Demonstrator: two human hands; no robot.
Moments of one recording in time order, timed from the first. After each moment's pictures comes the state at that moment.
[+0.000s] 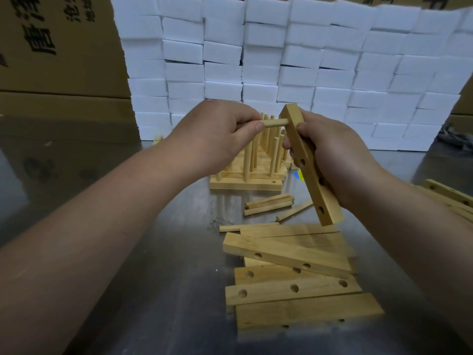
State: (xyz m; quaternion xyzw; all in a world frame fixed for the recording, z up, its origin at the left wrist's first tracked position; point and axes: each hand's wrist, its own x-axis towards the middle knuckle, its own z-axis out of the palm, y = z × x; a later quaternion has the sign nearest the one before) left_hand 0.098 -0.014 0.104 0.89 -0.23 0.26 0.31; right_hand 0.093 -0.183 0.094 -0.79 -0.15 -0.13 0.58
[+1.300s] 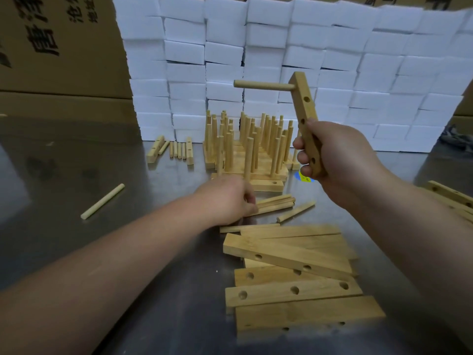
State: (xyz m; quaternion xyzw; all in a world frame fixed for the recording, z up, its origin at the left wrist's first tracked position) left_hand 0.127 -0.029 0.028 0.97 -0.16 0.01 0.17; right_hand 0.101 -0.183 0.092 -0.69 -0.02 -0.10 0.72
